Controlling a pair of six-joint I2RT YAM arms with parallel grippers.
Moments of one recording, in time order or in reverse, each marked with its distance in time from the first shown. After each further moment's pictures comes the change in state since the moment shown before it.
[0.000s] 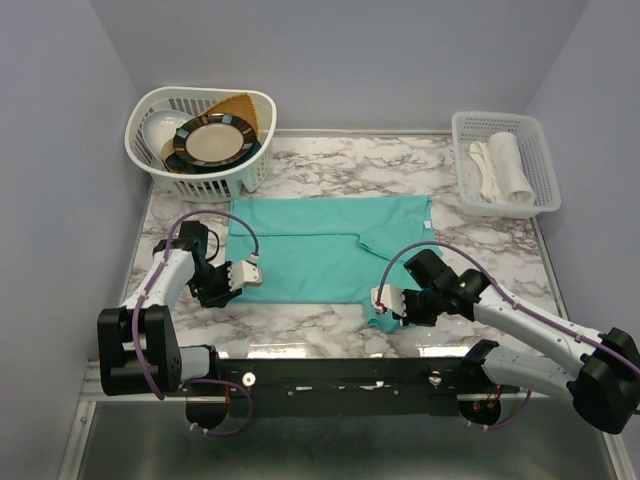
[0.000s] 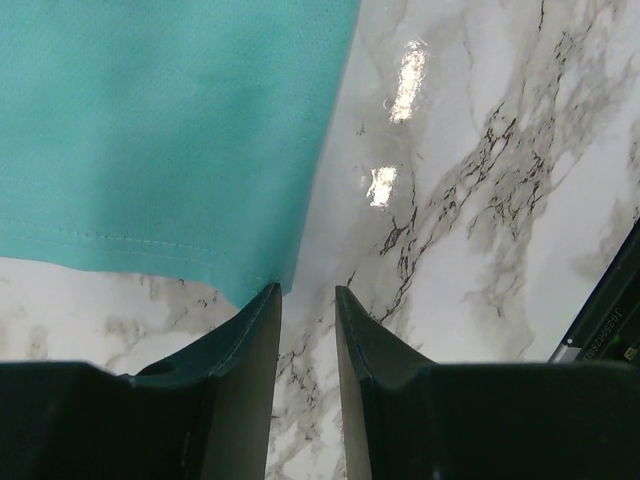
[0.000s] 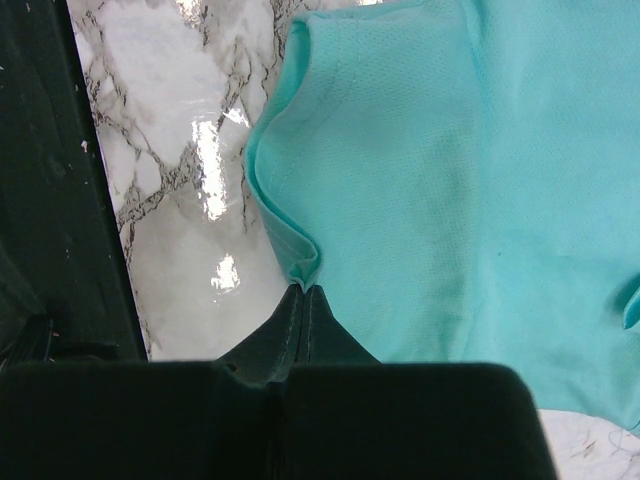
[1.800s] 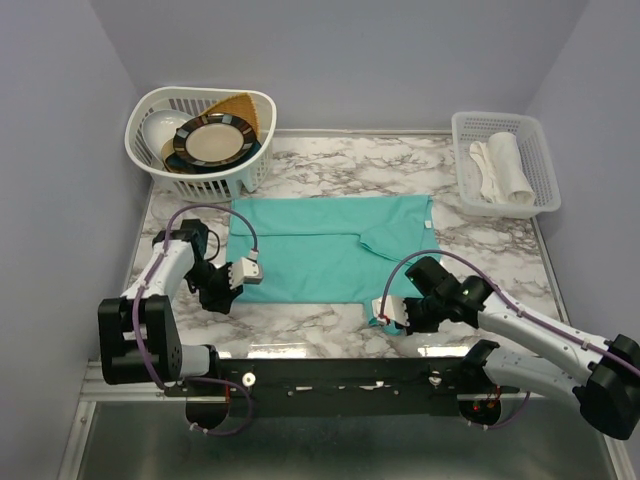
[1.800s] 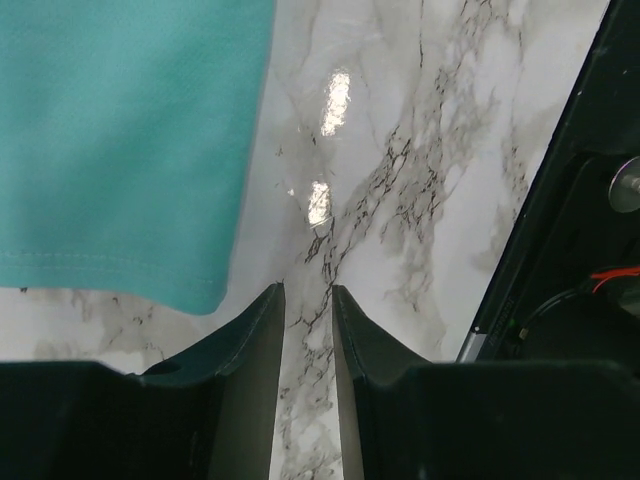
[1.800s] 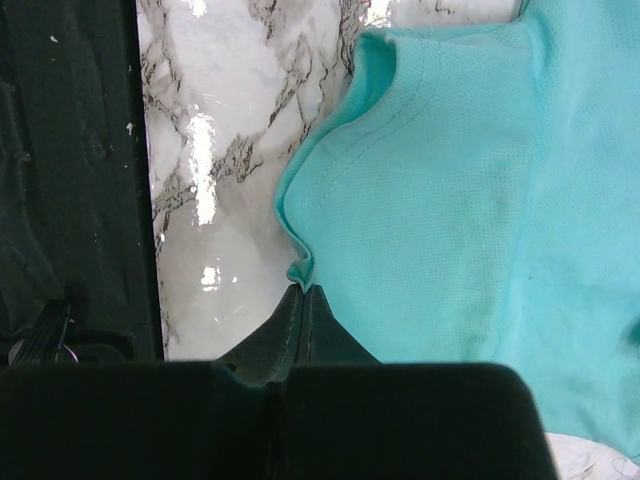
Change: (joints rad) left arm 0.005 0.034 0.071 -0.174 0.070 -0.008; right arm 0.042 -0.056 -0.039 -0.021 -0.024 -0.054
